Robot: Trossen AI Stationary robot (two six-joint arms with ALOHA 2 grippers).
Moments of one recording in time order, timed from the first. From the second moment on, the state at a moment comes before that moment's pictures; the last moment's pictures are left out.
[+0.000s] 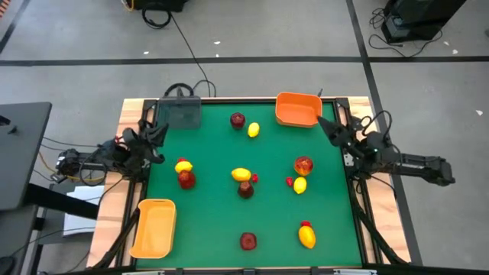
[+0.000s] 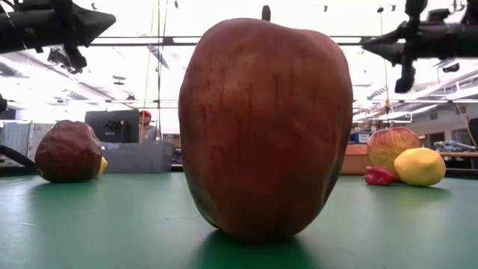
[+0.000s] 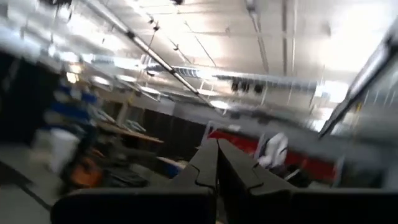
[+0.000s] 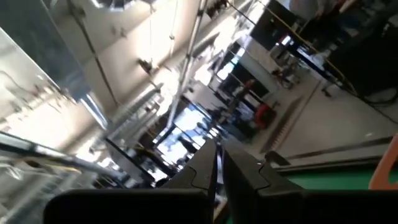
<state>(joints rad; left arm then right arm) -0.08 0.02 0.03 0.64 -0.59 -0.04 -0.24 0.28 0.16 0.41 0.39 0.76</state>
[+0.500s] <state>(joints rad) -0.08 0.06 0.07 0.45 -0.58 -0.51 -0.24 0.87 0.93 -0.56 0.33 0.66</state>
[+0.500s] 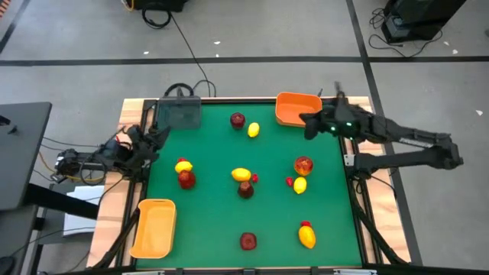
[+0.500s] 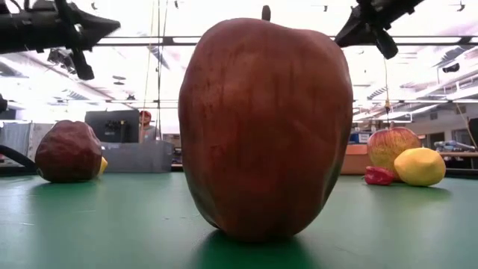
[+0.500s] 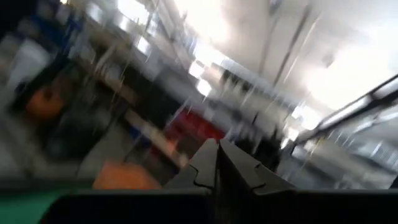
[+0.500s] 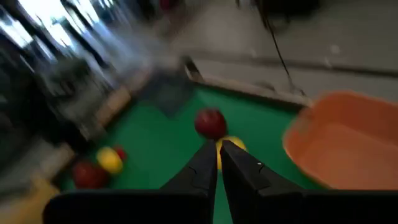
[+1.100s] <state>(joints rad) 0.01 0.73 0.45 0.27 -0.42 -0.53 -0.24 1.10 1.19 -0.87 0.21 0.47</state>
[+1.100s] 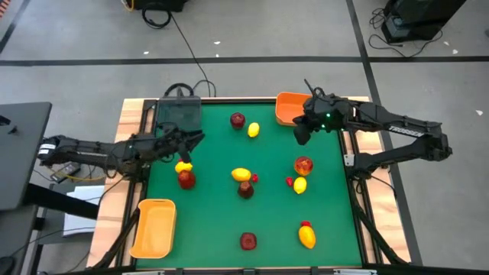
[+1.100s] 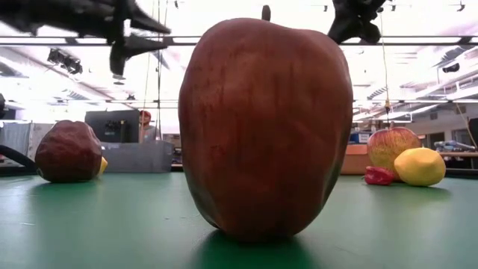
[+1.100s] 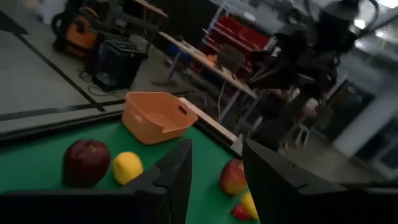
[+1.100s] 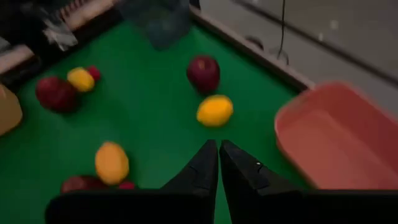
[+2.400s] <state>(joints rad) 0.10 1.26 0.66 0.37 -0.09 -0.42 0.08 0.94 0.71 -0.89 0.17 0.79</state>
